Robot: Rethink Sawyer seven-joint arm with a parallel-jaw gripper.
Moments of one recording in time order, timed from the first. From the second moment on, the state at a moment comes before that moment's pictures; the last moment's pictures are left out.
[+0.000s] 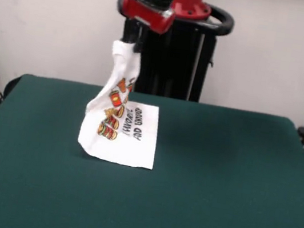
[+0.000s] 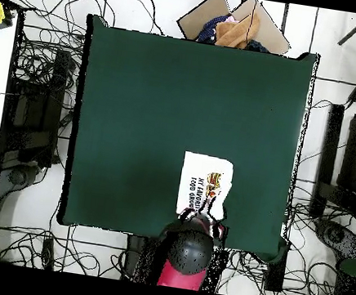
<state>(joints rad) 0.57 -0.16 -0.88 2.26 1.90 0.75 0.31</state>
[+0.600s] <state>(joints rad) 0.72 -0.40 -0.89 2.24 1.54 0.75 1.04</state>
